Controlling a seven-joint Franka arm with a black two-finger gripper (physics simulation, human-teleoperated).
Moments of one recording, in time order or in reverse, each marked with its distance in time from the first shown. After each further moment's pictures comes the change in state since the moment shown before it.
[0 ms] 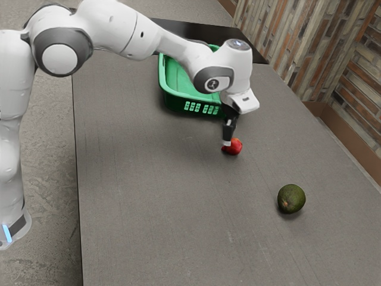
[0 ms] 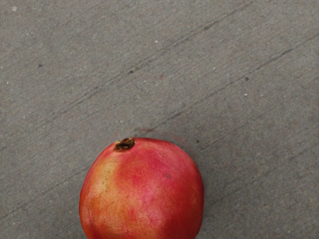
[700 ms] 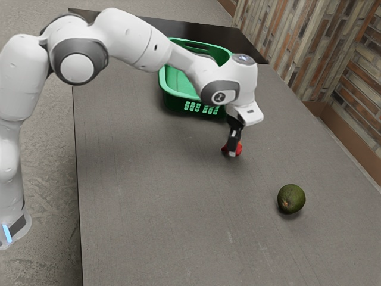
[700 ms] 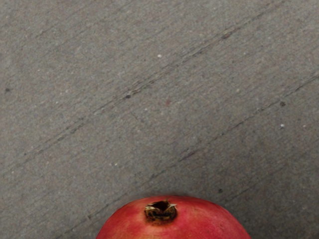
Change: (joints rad) arm -0.005 0.127 -0.001 0.075 -0.015 0.051 0.034
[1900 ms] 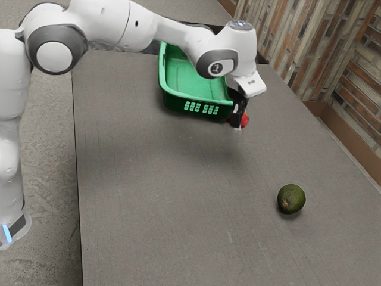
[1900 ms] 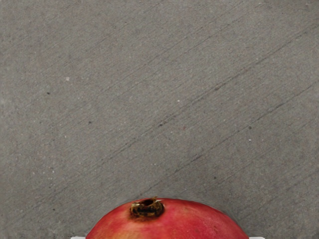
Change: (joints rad) arm 0.002 -0.169 0.002 0.001 0.008 -0.084 0.016
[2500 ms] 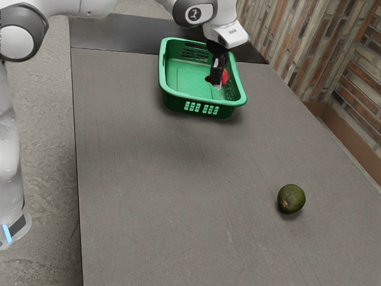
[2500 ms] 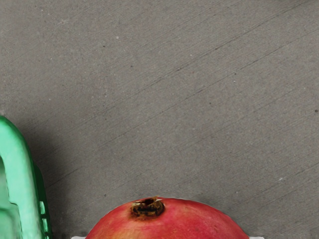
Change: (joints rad) arm 0.002 -0.247 0.087 -0.007 0.017 -0.257 -0.023
